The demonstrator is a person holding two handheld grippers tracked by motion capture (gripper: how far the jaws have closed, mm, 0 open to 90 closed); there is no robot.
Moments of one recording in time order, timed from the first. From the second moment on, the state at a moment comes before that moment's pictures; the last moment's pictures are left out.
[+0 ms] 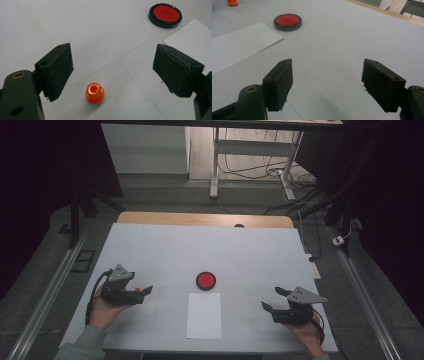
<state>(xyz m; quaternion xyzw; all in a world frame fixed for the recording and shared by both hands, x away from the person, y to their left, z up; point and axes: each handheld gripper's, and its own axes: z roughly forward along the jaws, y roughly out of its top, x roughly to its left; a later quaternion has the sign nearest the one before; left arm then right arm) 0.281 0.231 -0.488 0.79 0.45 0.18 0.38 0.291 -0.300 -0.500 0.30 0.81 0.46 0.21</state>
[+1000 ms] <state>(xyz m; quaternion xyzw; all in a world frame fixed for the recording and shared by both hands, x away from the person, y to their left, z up) 0.298 0.247 -0.511 0.82 0.45 0.15 0.32 0.293 -0.296 -0.507 0.30 0.81 0.46 0.21</state>
